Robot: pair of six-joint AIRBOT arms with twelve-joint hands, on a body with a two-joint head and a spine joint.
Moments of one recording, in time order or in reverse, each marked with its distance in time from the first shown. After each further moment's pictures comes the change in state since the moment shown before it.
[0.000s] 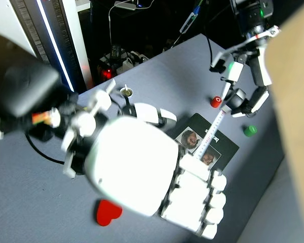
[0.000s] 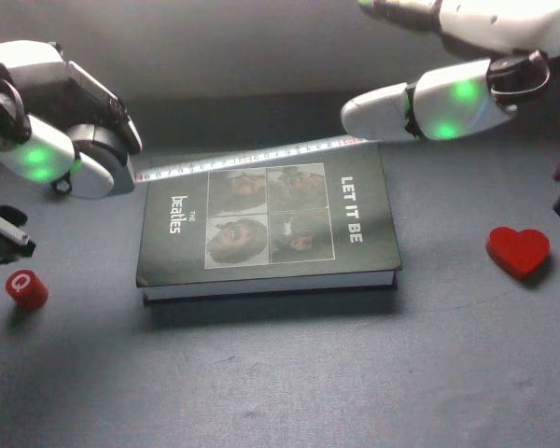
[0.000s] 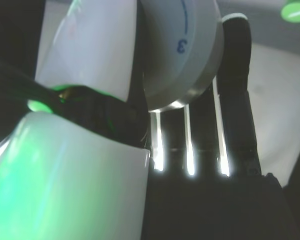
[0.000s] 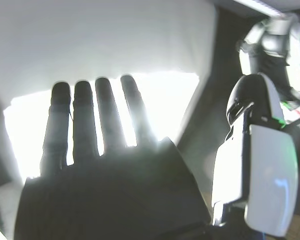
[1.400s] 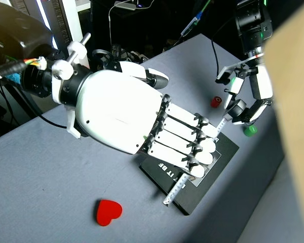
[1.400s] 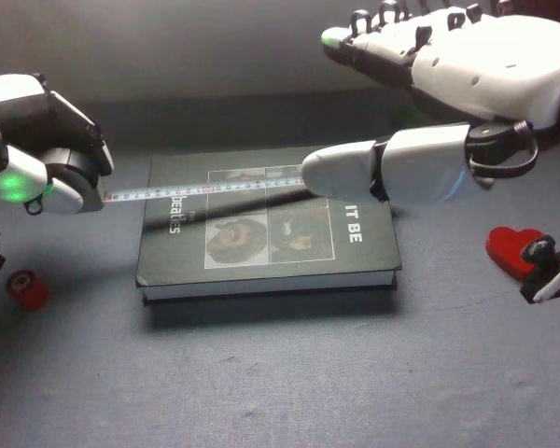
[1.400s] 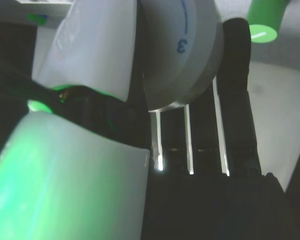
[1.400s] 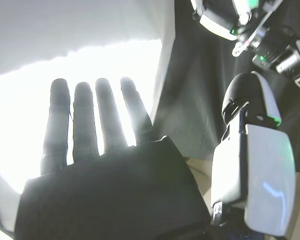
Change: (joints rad) left arm 0.198 -0.079 0.206 0.020 0.239 -0.001; right arm -0.075 0.035 -0.184 -0.061 0.115 0.196
